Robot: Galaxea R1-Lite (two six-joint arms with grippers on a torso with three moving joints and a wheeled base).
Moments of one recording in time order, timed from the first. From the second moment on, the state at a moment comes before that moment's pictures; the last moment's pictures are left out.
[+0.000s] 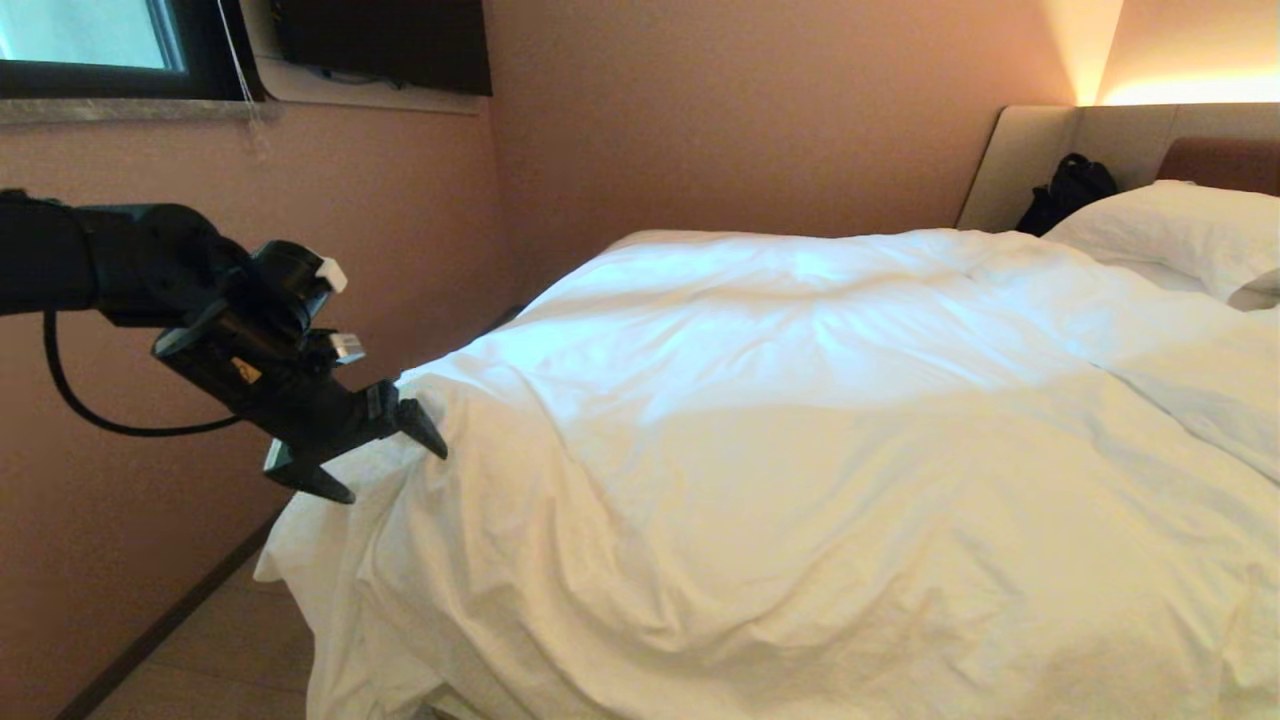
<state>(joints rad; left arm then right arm) -0.01 1.97 -1.66 0.87 -0.30 -0.37 0.01 0.00 0.00 0.00 0.01 -0.01</state>
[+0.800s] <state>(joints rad) 0.14 1.69 -0.69 0.10 -0.30 0.14 0.01 0.00 0.00 0.00 0.01 -0.01</state>
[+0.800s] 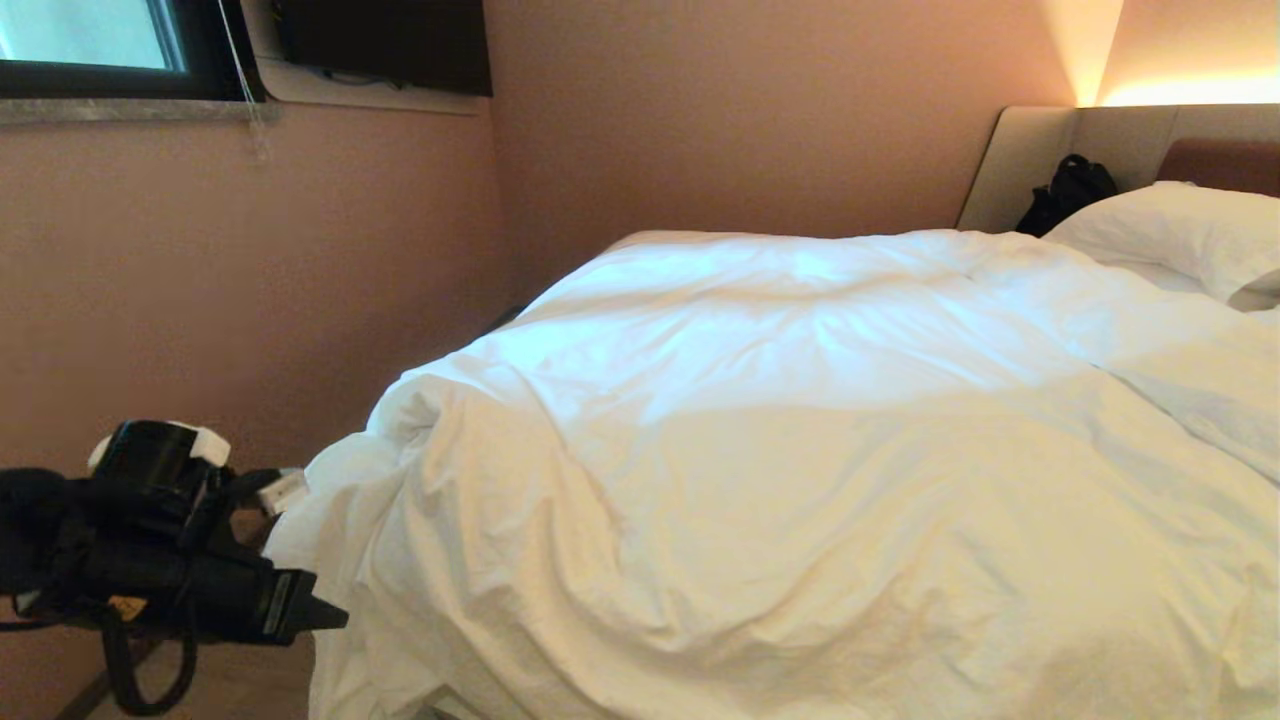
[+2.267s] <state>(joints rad) -0.11 1.93 -0.45 -0.29 0.06 0.03 0.01 0.00 0.00 0.00 0.01 -0.01</state>
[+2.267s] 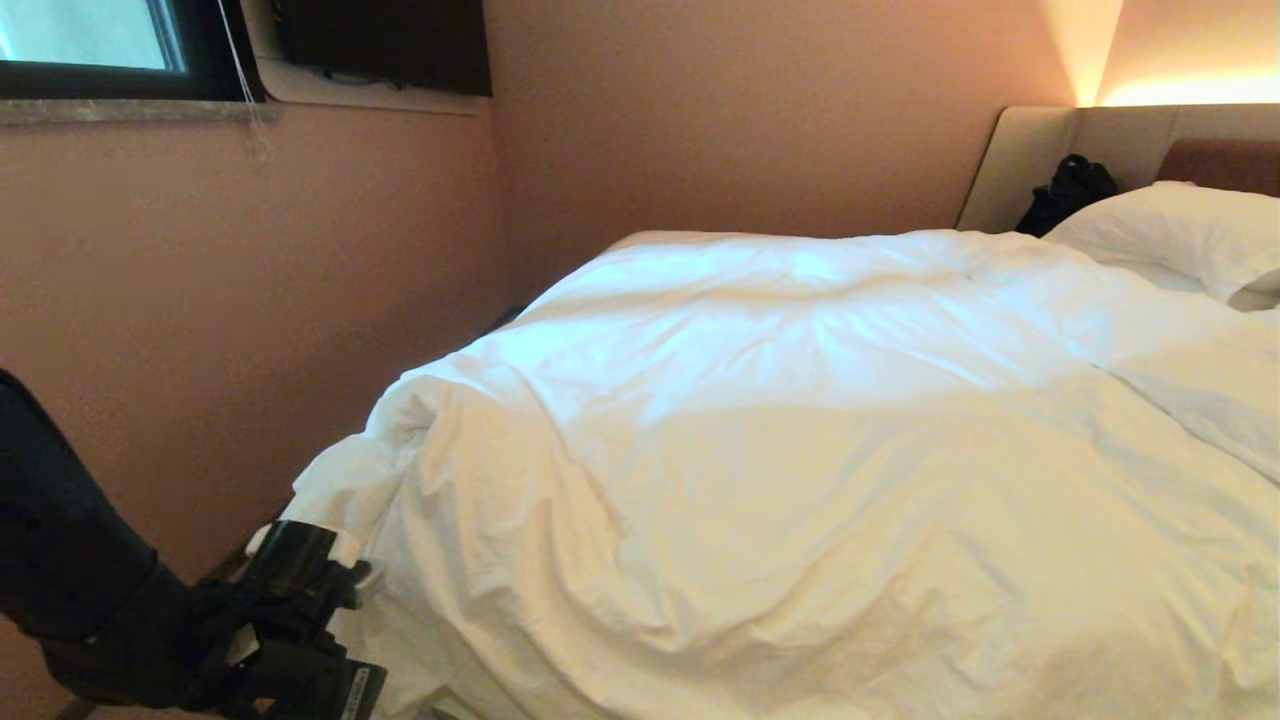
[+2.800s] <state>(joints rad) -0.27 2.05 -0.42 -0.42 0.25 -0.17 0.01 0.00 0.00 0.00 0.01 -0.01</state>
